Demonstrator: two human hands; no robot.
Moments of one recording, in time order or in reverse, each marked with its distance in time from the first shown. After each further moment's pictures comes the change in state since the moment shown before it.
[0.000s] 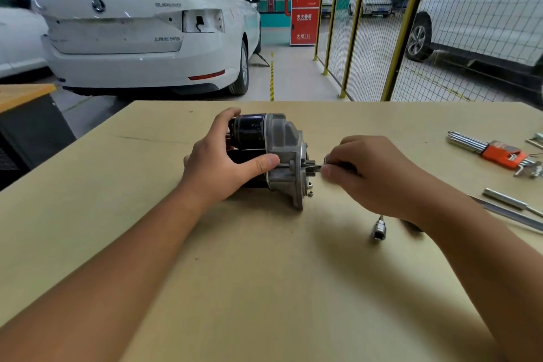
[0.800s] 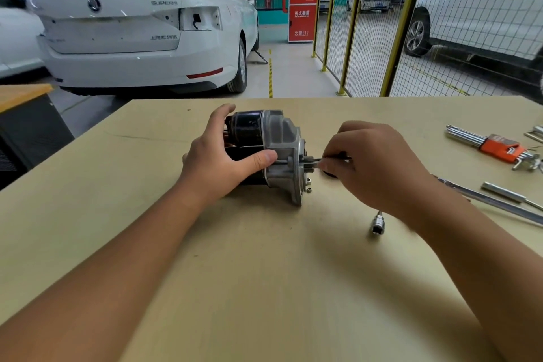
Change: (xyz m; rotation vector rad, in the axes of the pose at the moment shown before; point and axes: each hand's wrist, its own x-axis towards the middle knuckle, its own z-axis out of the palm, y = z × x) left_hand 0.002 -0.003 0.001 0.001 0.002 0.005; right_hand -0.003 -0.013 -0.003 -0.103 0.157 0.041
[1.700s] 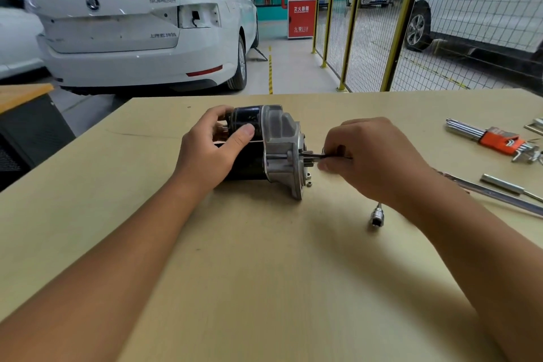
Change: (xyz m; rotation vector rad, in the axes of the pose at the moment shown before) left_hand 0.013 -0.022 0.001 -0.162 0.112 0.098; right_hand 0.000 0.001 0.000 -0.076 -0.034 0.017
